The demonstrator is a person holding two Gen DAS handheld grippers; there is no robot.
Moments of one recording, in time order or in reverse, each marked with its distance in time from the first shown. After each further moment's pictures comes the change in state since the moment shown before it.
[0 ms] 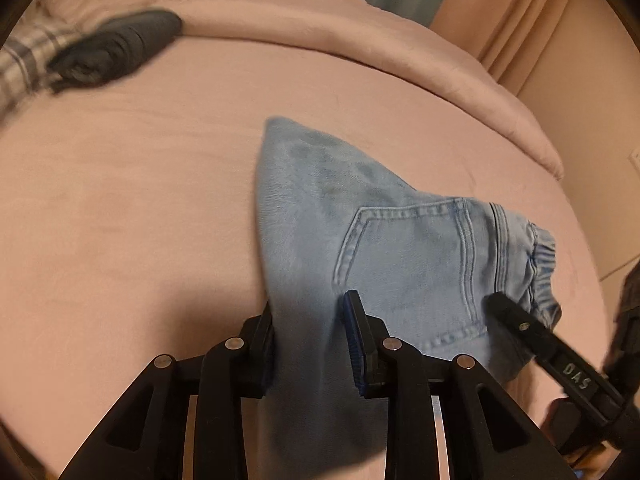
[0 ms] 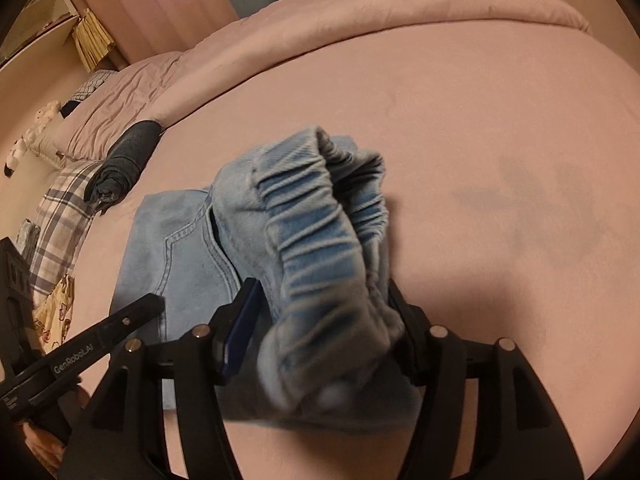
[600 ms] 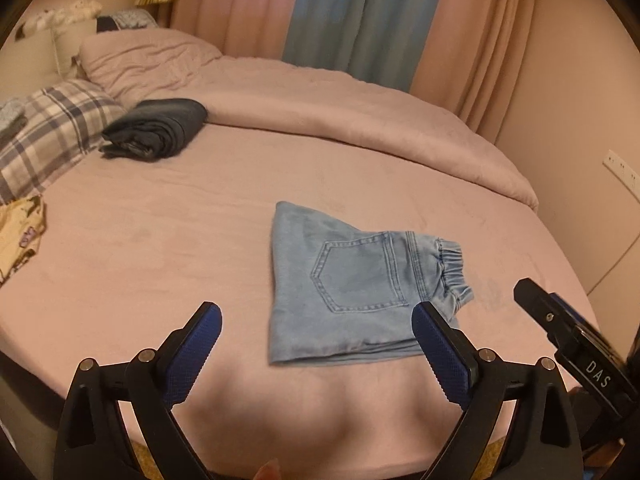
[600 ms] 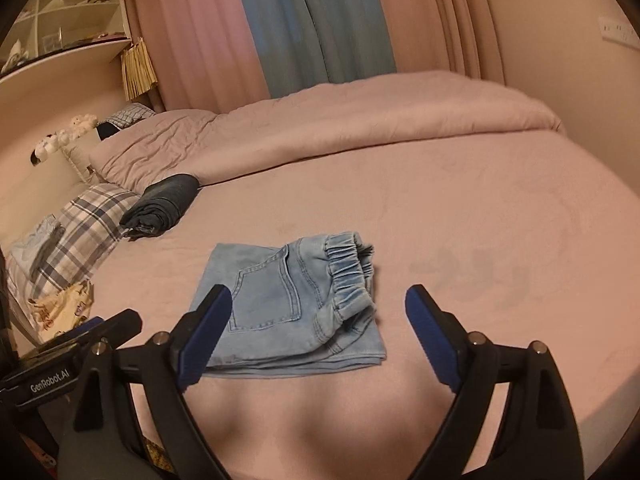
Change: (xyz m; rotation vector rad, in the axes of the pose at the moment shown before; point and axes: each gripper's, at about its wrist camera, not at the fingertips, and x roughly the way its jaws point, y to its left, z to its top) left arm -0.125 -0.019 -0.050 0.039 -0.259 0.015; right arm -0.139 0.032 -0.030 -0.142 -0.314 -0.044
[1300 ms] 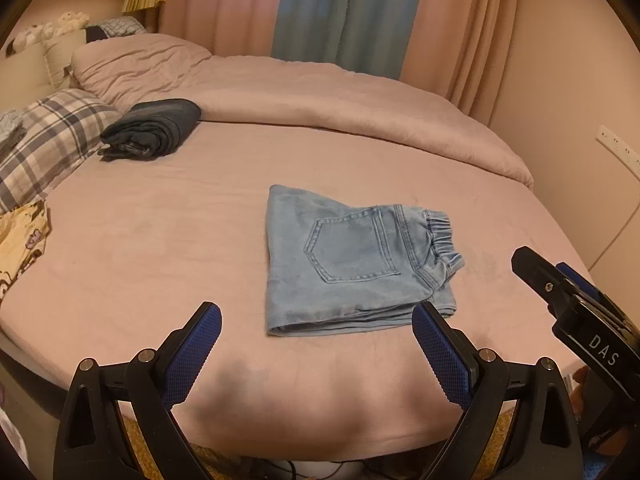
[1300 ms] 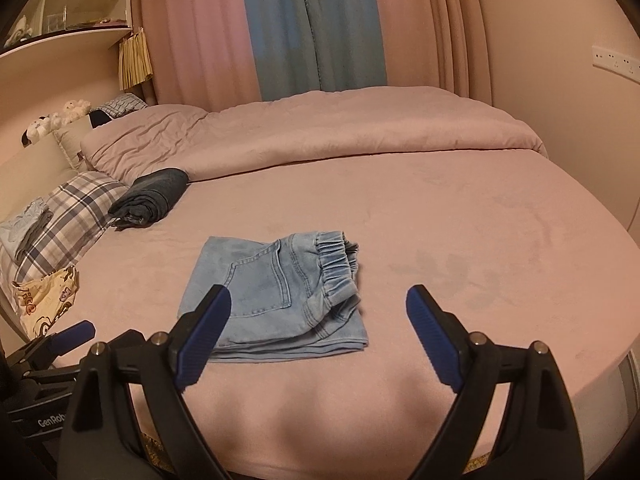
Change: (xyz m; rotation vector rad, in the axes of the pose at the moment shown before) left arm -0.009 -0.013 -0.018 0.055 0.026 0.003; right arm -0.024 0.023 -0.011 -0.044 -0.022 -0.083
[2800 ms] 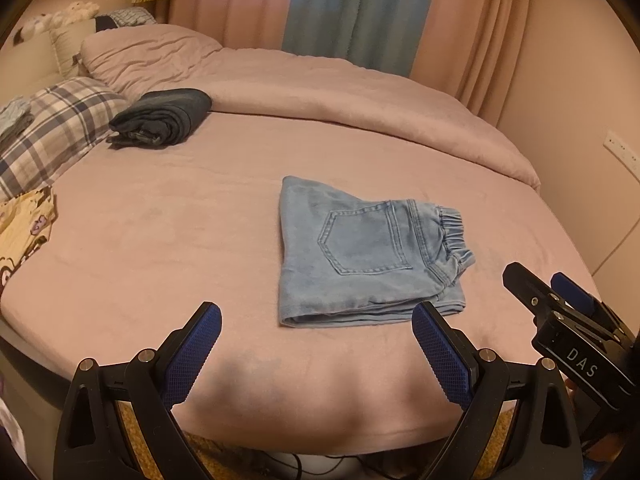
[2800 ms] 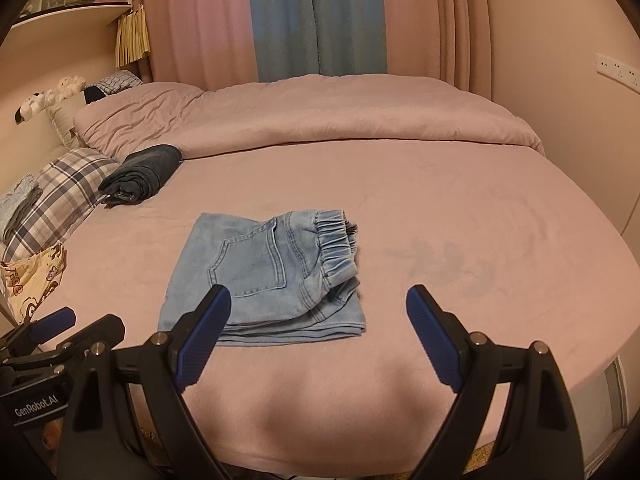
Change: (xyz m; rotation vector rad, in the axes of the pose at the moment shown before) left arm 0.001 0.013 -0.002 -0.027 0.021 0.016; right arm 0.003 0.027 -0.015 -0.033 0.056 -0.060
